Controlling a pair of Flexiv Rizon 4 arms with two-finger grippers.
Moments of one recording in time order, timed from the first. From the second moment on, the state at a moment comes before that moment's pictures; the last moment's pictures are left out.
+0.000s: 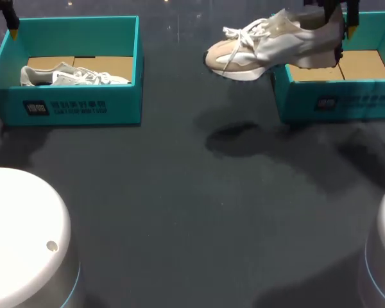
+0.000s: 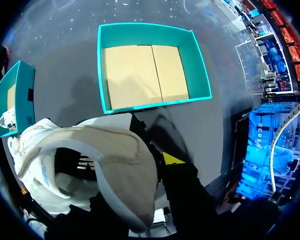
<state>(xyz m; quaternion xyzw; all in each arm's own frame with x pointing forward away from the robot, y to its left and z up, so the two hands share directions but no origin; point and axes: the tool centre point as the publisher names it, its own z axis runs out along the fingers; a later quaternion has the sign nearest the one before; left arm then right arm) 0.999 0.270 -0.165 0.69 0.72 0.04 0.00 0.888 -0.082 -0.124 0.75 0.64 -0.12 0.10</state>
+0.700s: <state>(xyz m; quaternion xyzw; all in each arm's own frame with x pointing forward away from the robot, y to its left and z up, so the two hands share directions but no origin) 0.999 0.270 -0.165 0.69 0.72 0.04 0.00 0.836 -0.053 -0.129 0.75 0.64 -0.08 0.13</state>
